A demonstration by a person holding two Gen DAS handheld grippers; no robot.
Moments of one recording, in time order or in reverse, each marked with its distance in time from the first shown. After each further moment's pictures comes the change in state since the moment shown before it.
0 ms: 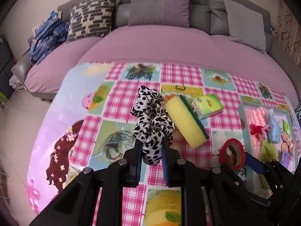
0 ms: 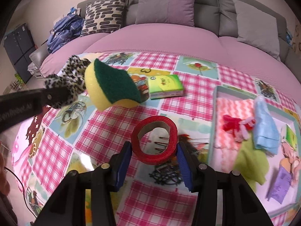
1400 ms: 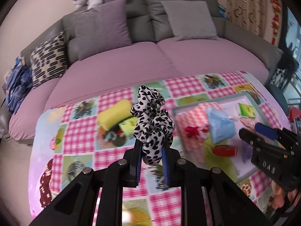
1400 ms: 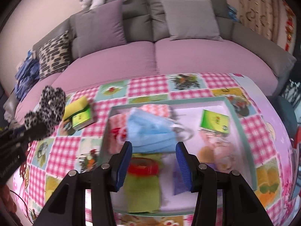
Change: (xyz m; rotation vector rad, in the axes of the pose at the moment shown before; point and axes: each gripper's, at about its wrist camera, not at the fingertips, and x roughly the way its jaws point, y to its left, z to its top) left arm -0.047 -0.150 0.003 0.311 -0.108 -0.155; right arm -0.092 -0.164 -0.014 0.319 -0.100 -0.183
